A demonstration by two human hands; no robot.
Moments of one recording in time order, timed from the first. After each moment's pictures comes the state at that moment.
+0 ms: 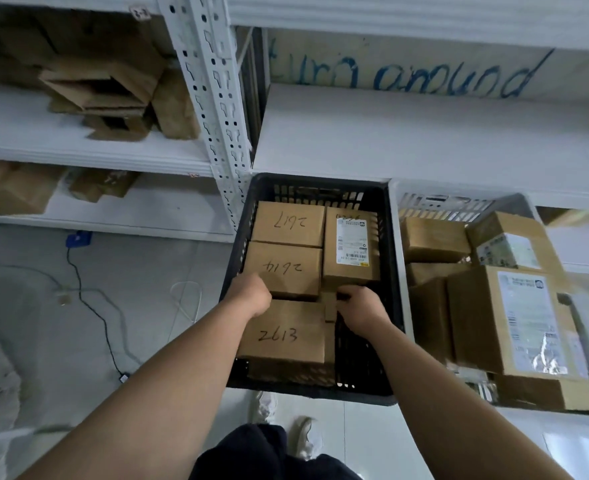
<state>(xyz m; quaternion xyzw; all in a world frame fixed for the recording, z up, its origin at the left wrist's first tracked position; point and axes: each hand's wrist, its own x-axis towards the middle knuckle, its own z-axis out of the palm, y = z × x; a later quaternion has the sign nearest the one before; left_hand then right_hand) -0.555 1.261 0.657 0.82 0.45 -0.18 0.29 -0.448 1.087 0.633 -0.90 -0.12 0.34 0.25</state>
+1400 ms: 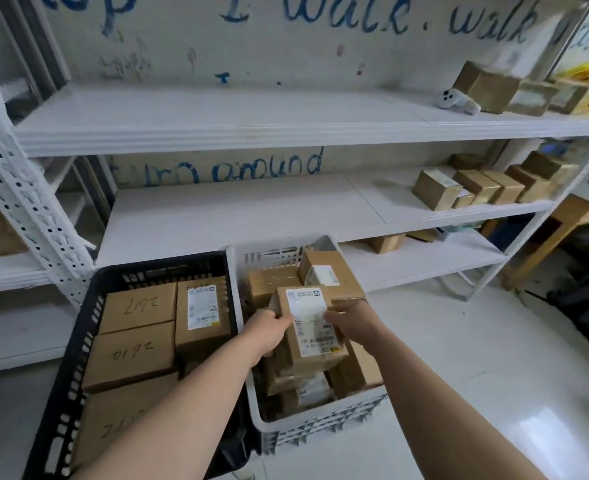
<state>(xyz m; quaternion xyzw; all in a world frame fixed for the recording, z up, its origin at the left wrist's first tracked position) -0.432 0.997 0.748 0.78 0.26 -0.18 0.54 -0.369 0.829 0.753 -0.87 0.00 0.24 0.42</state>
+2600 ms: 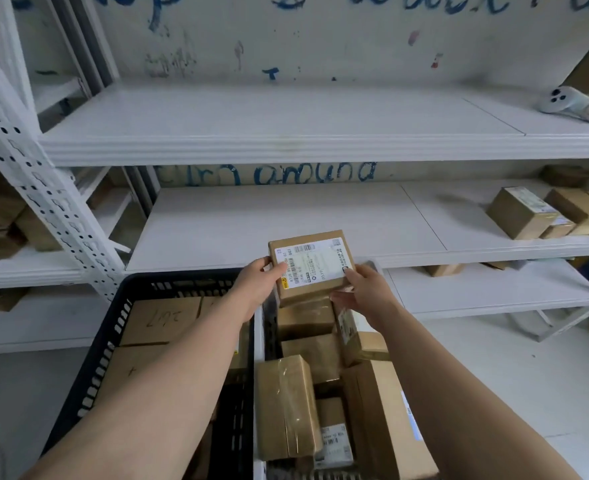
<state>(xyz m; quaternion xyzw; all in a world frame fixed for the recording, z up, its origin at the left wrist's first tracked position) -0.309 1.084 0.776 0.71 0.31 0.01 0.63 -0.221 0.903 0.767 -0.71 0.03 0.27 0.65</state>
